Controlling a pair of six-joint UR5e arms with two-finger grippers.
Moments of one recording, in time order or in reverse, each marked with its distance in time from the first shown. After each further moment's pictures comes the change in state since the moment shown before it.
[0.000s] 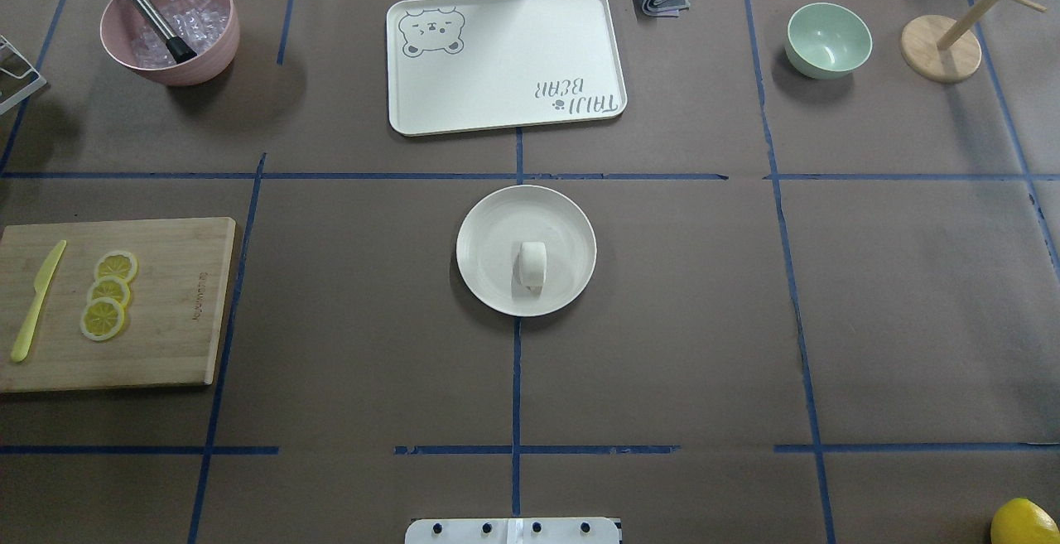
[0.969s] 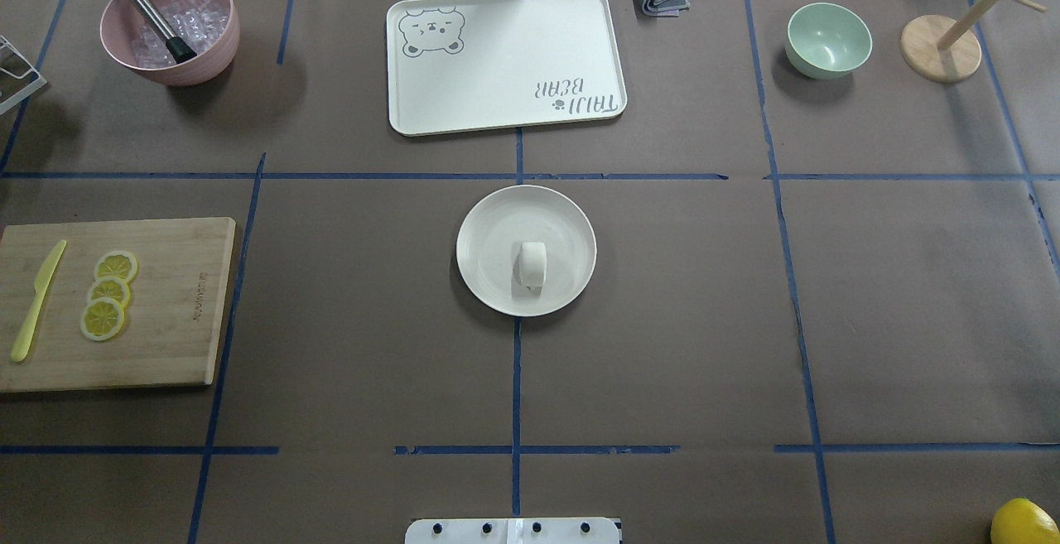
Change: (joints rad) left arm 0.002 0.016 -0.011 0.008 0.001 0.002; right arm -0.001 0.001 -0.024 0.012 0.007 0.003
